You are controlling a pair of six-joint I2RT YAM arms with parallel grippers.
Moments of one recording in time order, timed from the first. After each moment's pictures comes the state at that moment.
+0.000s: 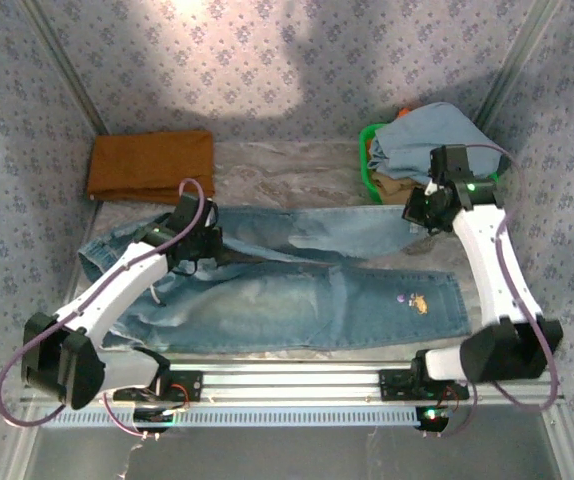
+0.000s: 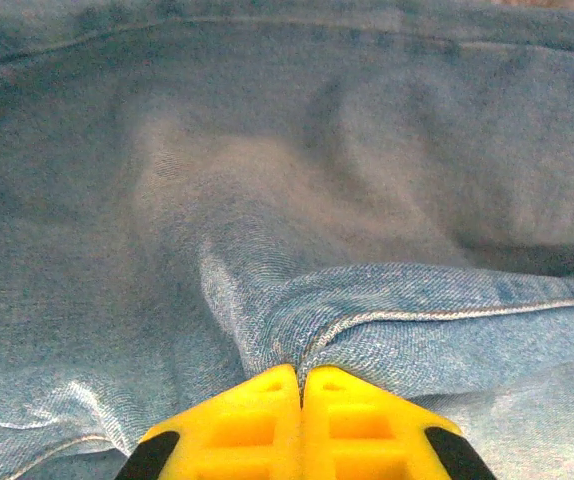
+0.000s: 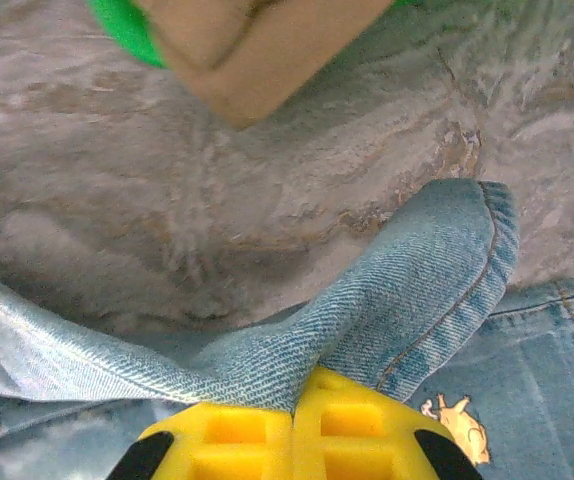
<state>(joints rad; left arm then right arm) -0.46 1.27 0.98 -0.71 -0.12 -0.44 0.04 1.42 1.43 -1.11 -0.01 0.40</state>
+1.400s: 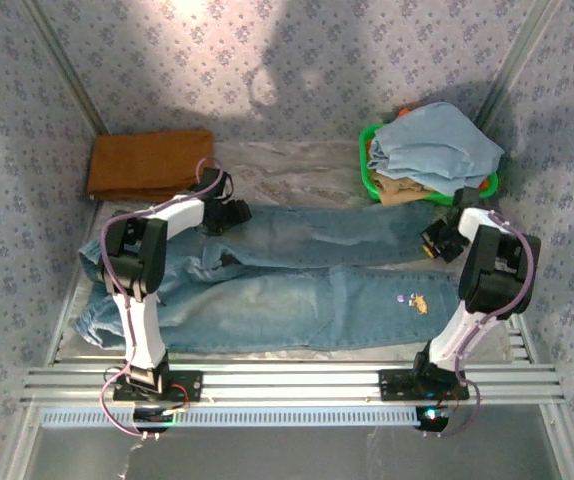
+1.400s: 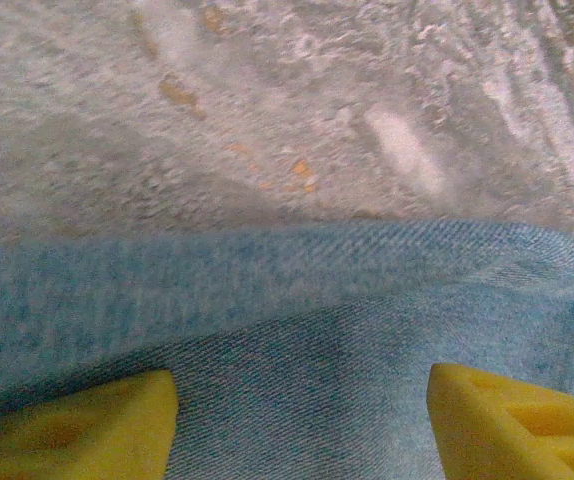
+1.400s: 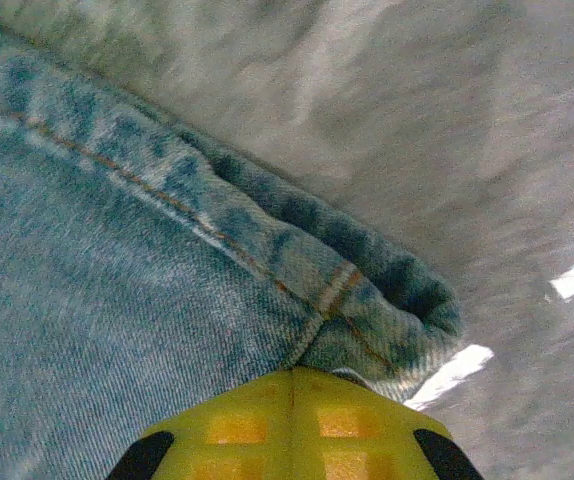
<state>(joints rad) -0.31 1.99 1.31 -0.36 0.15 -0.62 -0.32 1.79 1.08 -0.60 -0.16 0.68</state>
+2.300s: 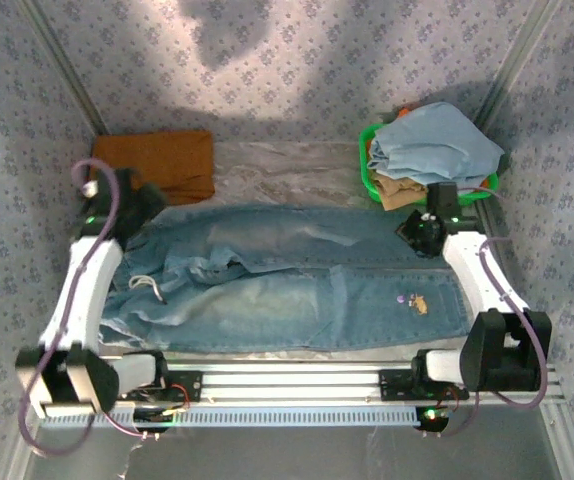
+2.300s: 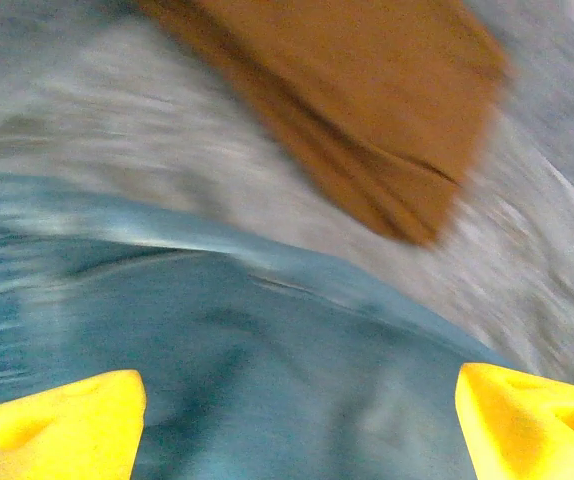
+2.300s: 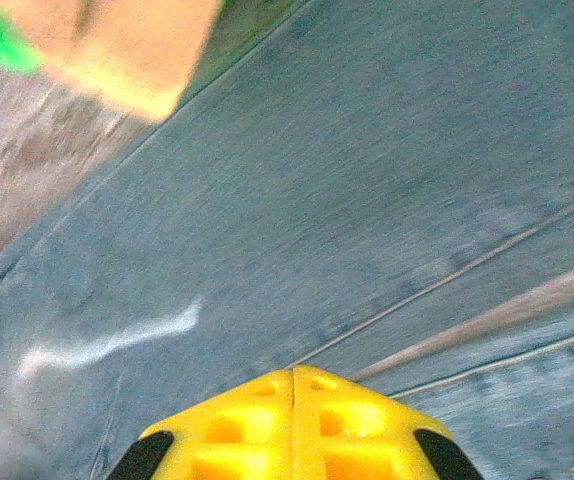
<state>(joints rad) 0.07 1.14 1.10 -0.75 -0.15 -0.71 0.04 1.31 0.98 -0.68 -0.11 0.68</state>
